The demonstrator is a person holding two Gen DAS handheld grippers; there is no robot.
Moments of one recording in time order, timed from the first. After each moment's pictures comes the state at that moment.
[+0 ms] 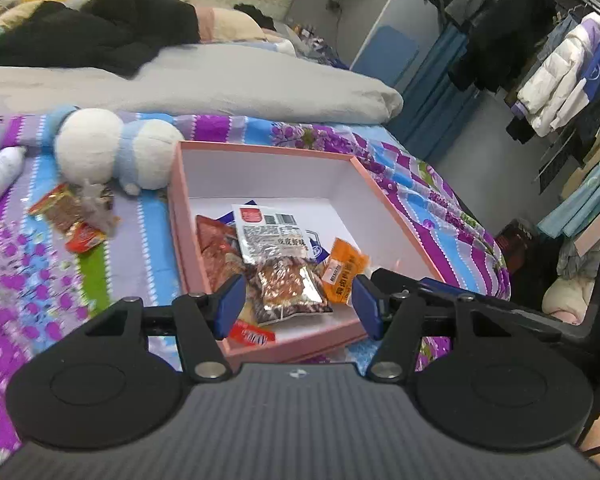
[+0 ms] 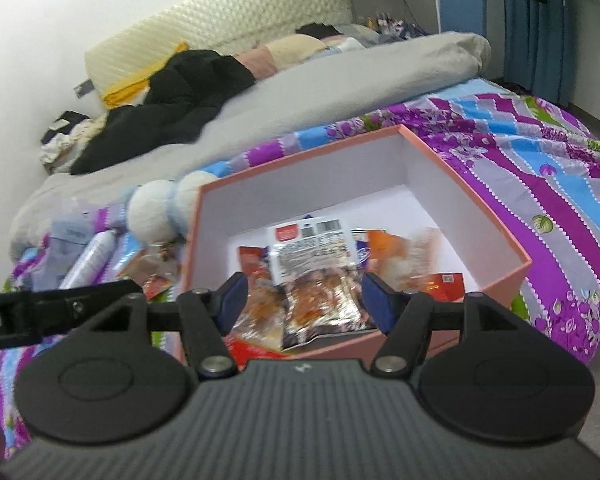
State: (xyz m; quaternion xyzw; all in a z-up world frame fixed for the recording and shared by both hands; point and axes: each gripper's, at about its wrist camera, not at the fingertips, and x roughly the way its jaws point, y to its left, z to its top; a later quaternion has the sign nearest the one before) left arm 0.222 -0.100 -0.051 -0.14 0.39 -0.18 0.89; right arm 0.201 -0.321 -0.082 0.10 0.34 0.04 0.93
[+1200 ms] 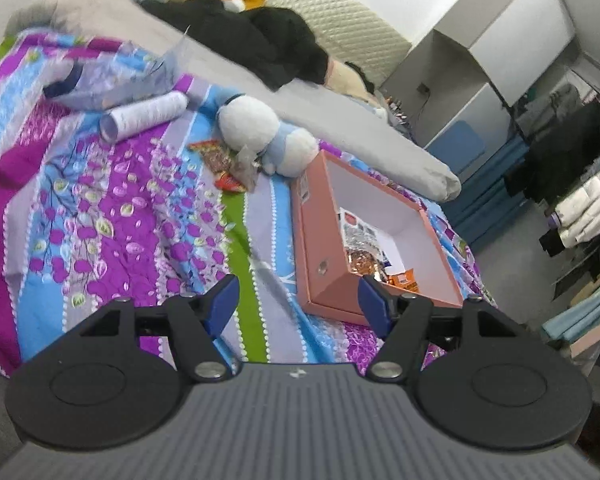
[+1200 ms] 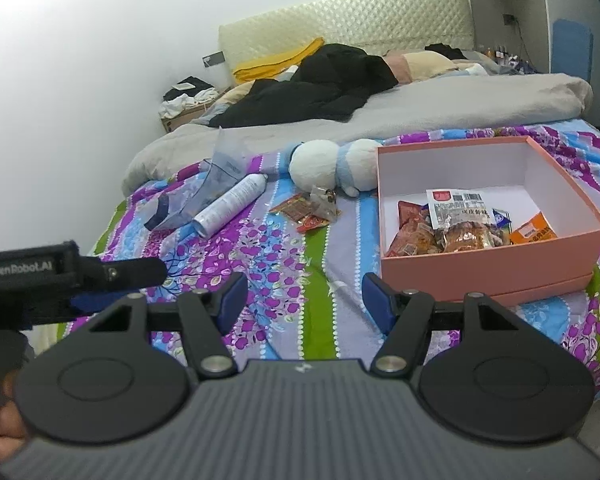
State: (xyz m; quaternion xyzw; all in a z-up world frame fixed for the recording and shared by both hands) left arm 0.026 0.052 -0.065 -0.29 0.34 -0.05 0.89; right arm 0.058 -0.212 -0.066 0.05 0.31 0.19 0.93
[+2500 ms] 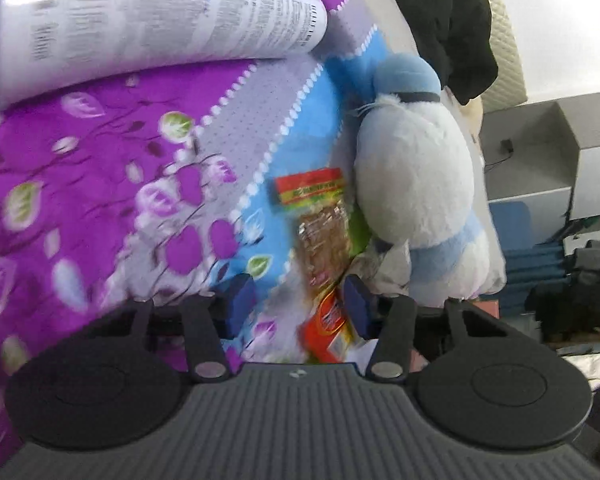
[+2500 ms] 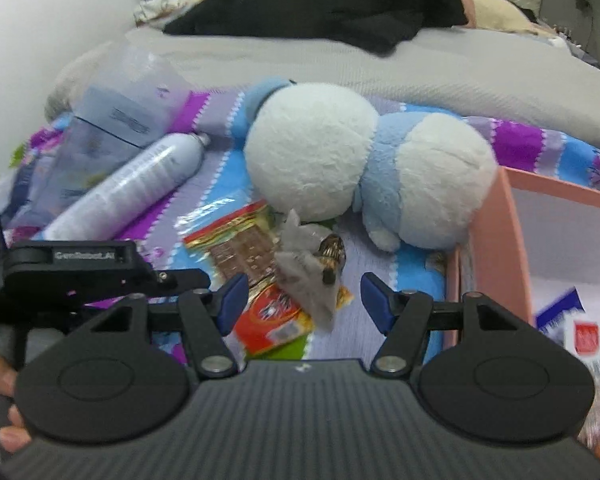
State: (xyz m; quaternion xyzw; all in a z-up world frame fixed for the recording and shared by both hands) left arm 0.407 0.194 -0.309 -0.51 0.41 -0.01 0.75; right arm 0.409 -0.073 -0.201 -0.08 0.41 0.20 0.89
